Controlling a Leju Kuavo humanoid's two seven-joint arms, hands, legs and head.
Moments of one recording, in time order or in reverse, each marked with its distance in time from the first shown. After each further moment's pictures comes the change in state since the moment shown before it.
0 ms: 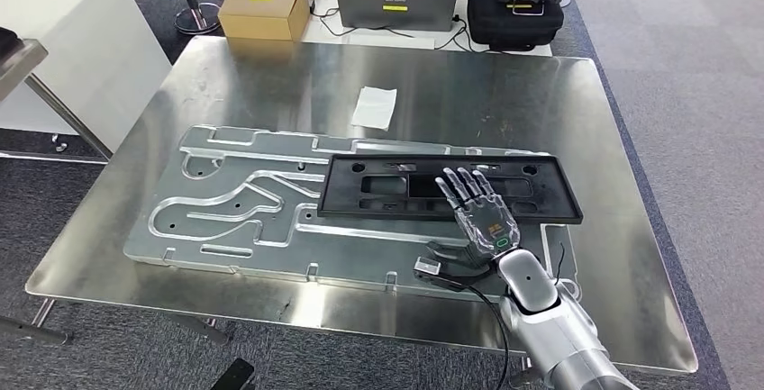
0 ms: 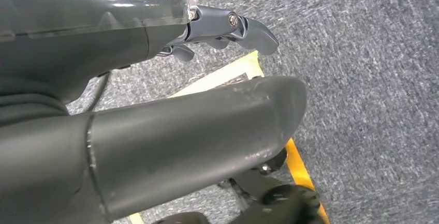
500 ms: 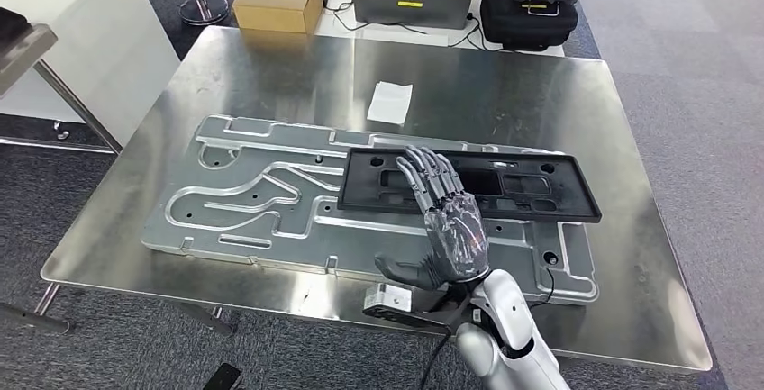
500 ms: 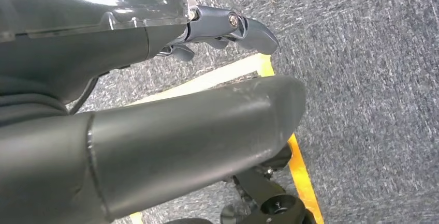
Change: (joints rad) left arm 0.032 0.004 0.029 0.000 0.074 -0.019 -0.034; right arm 0.236 0.075 0.127 -0.693 -0.460 0.119 -0.105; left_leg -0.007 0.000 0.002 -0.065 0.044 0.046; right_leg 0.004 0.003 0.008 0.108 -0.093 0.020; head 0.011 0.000
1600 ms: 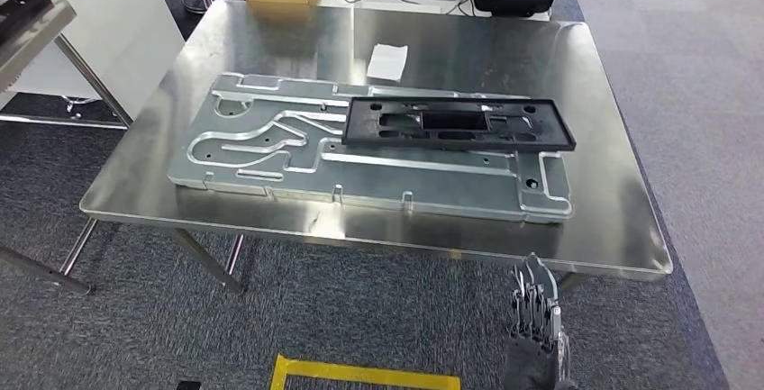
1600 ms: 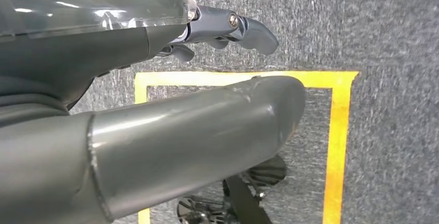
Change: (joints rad) left arm 0.052 0.001 0.199 0.000 0.170 0.056 -0.011; right arm 0.647 0.052 -0.290 -0.342 -1.023 0.498 -0.438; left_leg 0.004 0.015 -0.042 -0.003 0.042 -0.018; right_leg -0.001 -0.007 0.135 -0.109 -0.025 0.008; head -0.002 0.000
